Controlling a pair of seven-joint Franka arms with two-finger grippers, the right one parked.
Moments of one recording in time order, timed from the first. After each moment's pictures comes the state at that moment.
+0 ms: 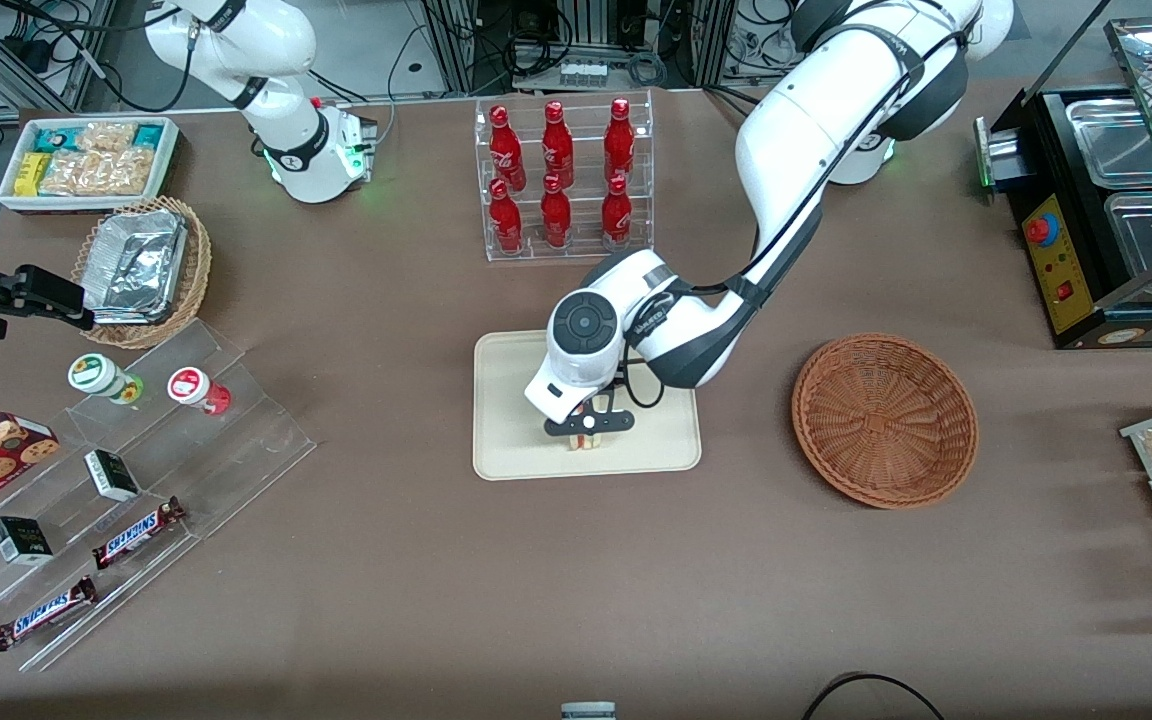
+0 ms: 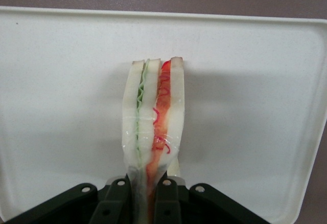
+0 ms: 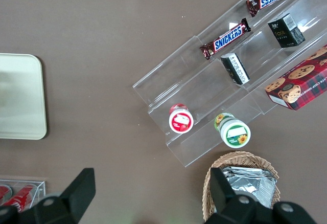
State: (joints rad) arm -0.48 0.88 -0.42 -1.27 0.22 2.02 -0.94
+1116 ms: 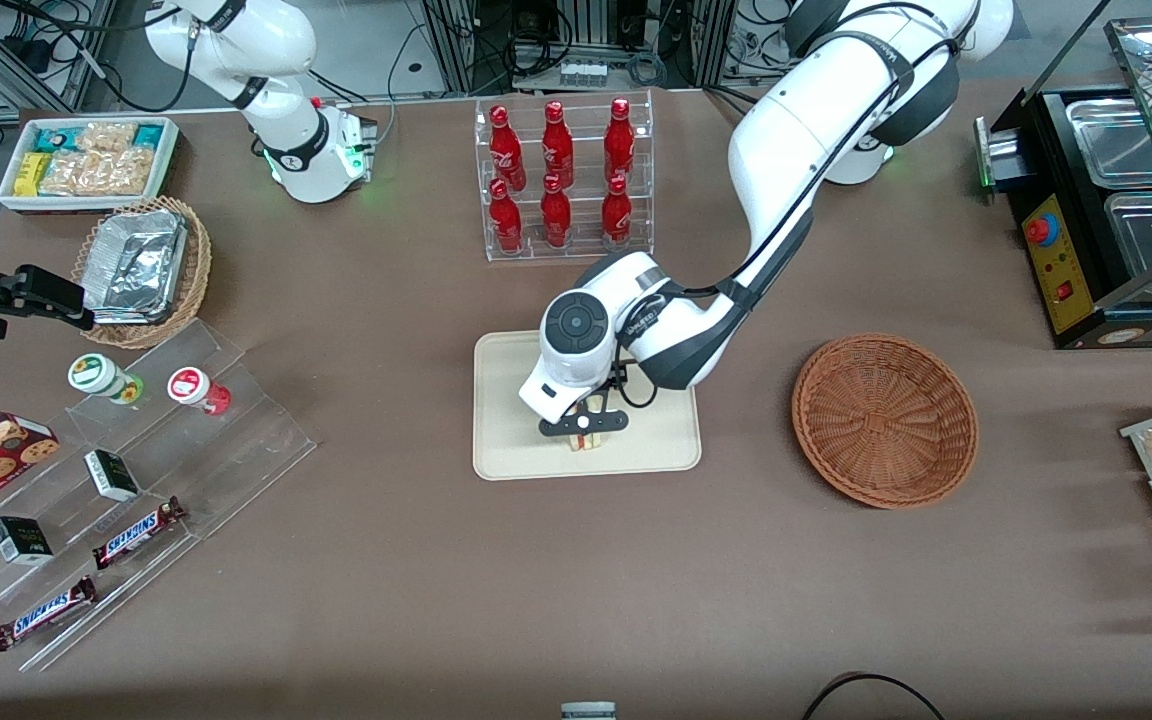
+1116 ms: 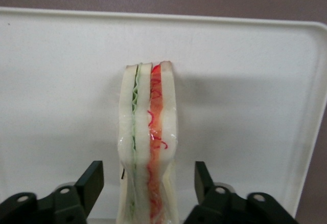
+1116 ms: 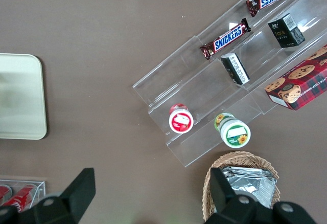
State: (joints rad) arm -0.49 0.89 -0.42 -1.24 0.24 2.02 -0.96
